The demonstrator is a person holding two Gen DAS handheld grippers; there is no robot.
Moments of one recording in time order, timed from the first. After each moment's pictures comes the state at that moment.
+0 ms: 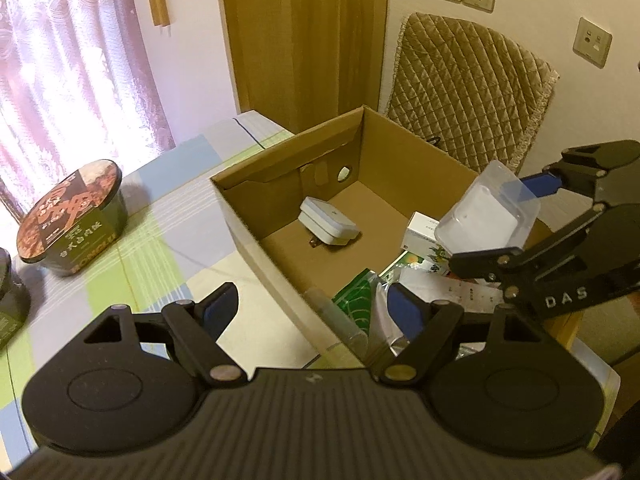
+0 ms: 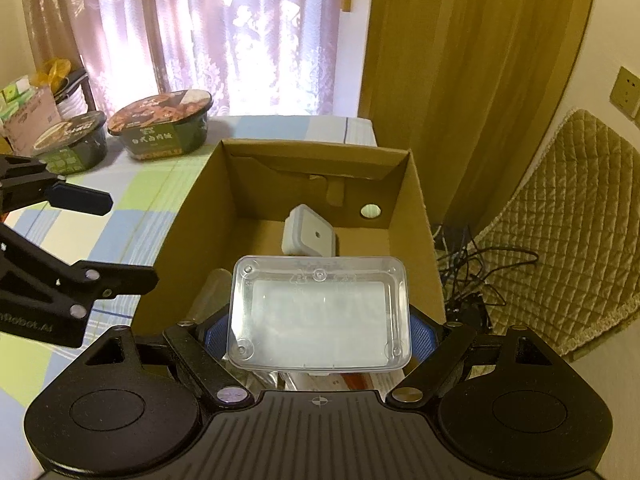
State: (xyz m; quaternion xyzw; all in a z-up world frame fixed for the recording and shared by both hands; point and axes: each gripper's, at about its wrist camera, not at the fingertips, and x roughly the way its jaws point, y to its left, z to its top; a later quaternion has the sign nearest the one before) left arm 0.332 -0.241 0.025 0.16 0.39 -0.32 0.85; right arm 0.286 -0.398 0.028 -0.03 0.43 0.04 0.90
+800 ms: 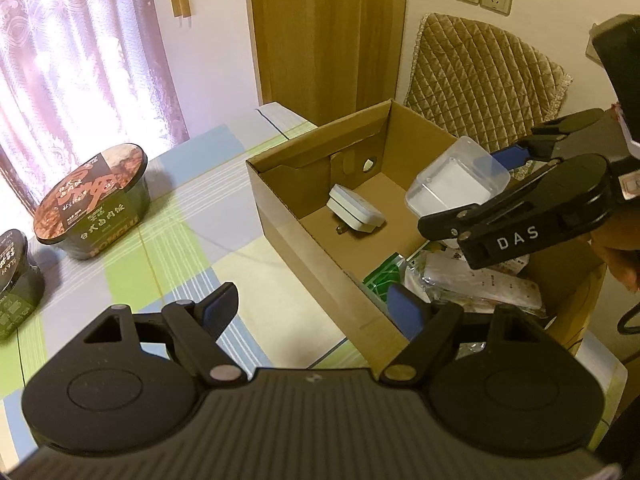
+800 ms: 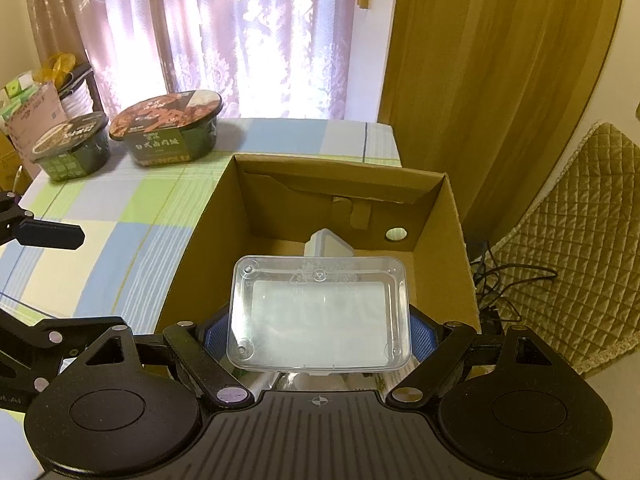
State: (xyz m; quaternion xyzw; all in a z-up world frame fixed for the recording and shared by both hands) left arm 0.339 -0.210 0.022 0.16 0.39 -0.30 0.85; right arm 0.325 -0.382 0.019 -0.04 0.43 0.05 0.90
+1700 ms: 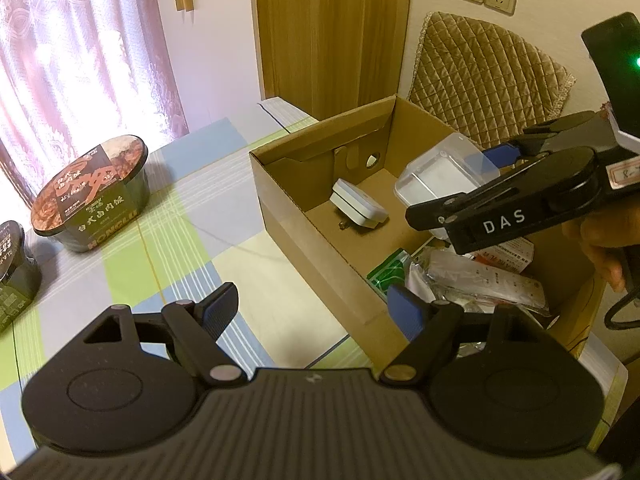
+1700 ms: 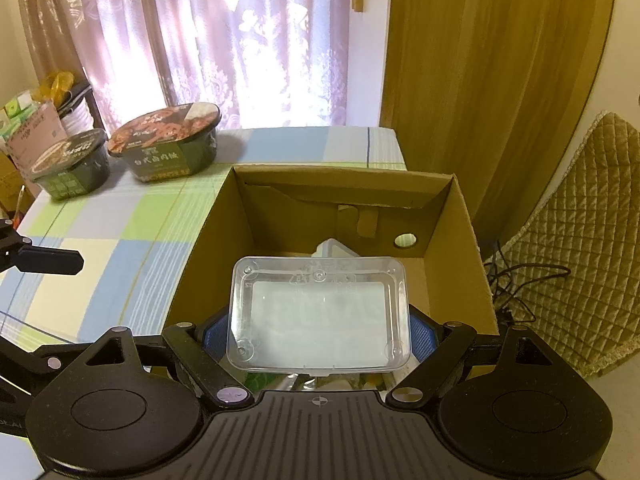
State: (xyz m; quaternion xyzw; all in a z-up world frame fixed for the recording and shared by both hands) left arm 0.341 -0.206 0.016 0.15 0.40 -0.30 0.85; right arm 0.333 -0.382 0.011 -0.01 0.42 0.05 0.91
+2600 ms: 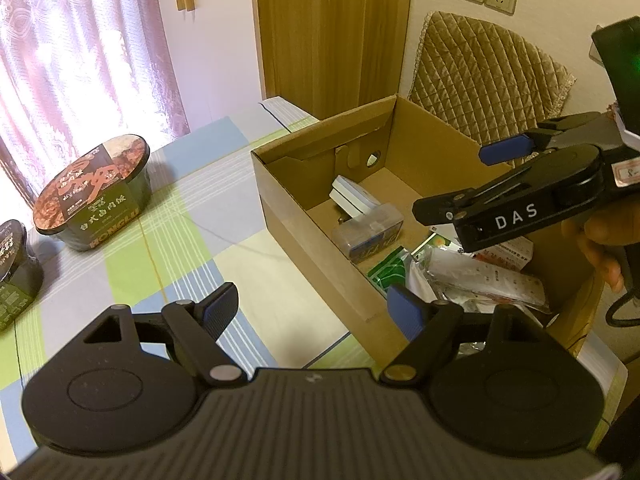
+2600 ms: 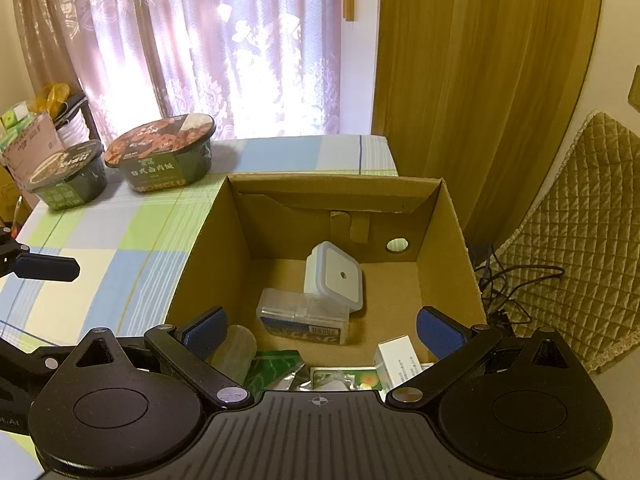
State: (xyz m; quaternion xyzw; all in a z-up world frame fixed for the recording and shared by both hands) left arm 0.339 -0.203 0.017 0.15 0.39 -0.30 0.86; right arm 0.326 -0.385 0.018 0.00 0.41 0.04 0.91
